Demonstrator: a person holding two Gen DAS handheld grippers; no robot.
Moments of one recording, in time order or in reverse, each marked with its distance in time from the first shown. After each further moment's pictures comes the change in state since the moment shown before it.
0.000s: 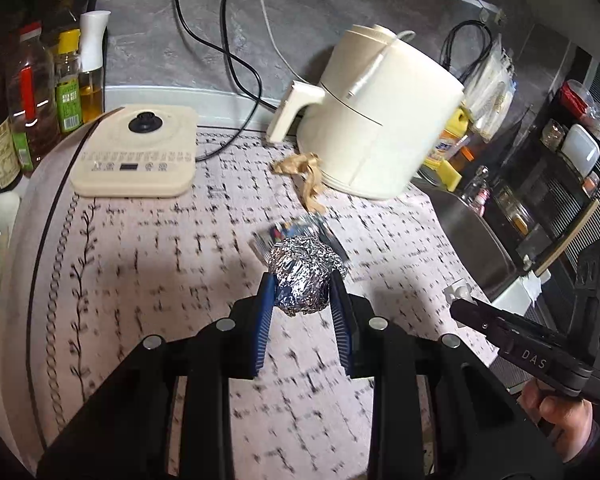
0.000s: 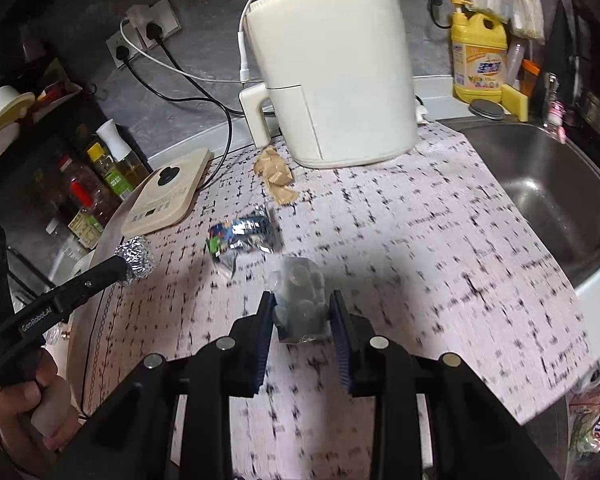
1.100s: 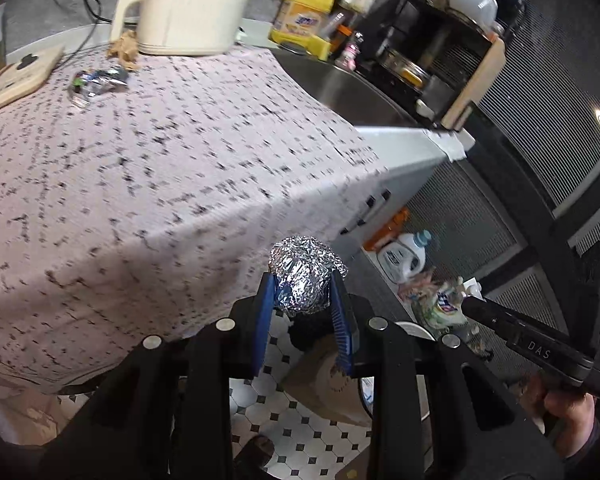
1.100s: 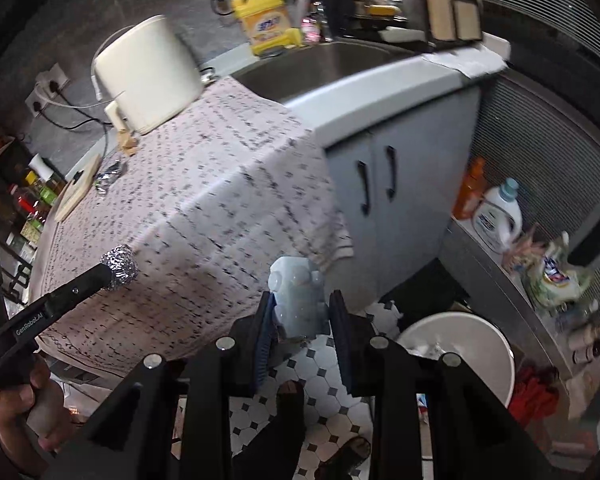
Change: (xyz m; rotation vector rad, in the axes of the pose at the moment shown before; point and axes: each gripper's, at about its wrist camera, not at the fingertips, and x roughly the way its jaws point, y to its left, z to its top) left arm -0.017 -0.189 -0.200 0.200 0.233 -0.207; right arm -0.188 -0.183 -0.234 0.329 0.008 -0.263
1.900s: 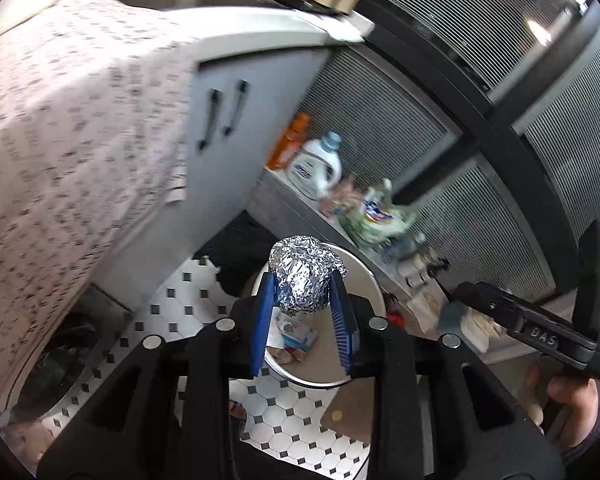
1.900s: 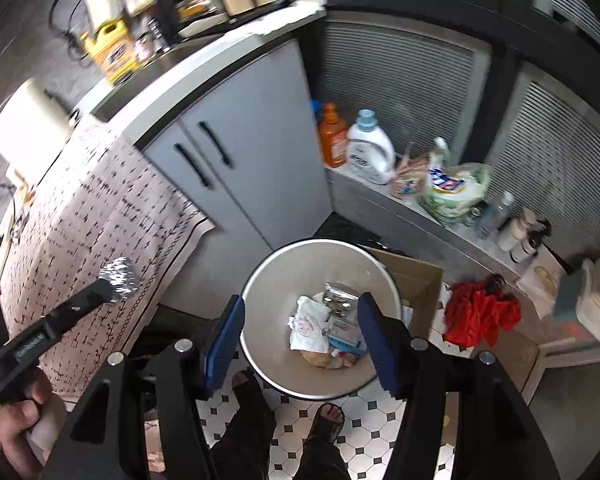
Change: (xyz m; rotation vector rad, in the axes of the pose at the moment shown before) left arm 0.097 -0.141 -0.069 0.234 0.262 -0.254; right arm -0.057 -0.150 -0.087 0.323 0.009 -0.259
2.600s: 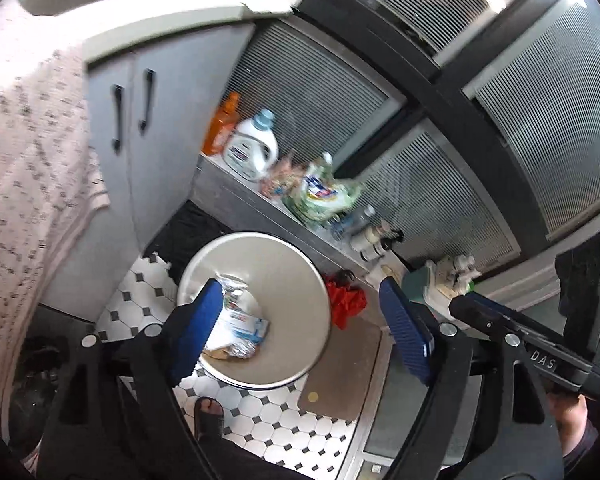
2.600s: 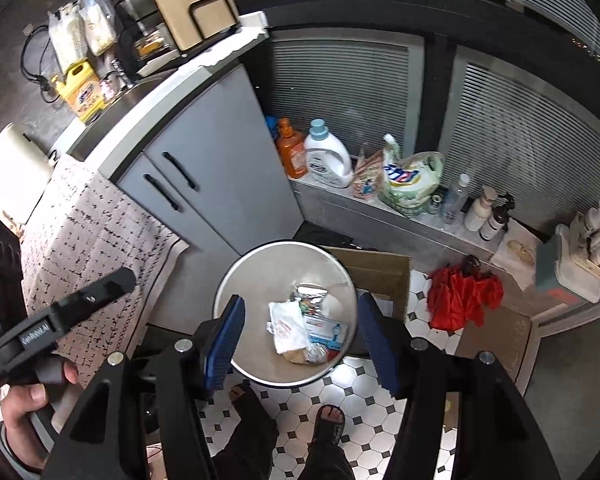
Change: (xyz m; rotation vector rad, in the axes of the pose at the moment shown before) left arm 0.018 -0.044 0.013 0.085 0.061 -0.145; right arm -0.041 -0.040 -0.018 0.110 -0.057 -0.047
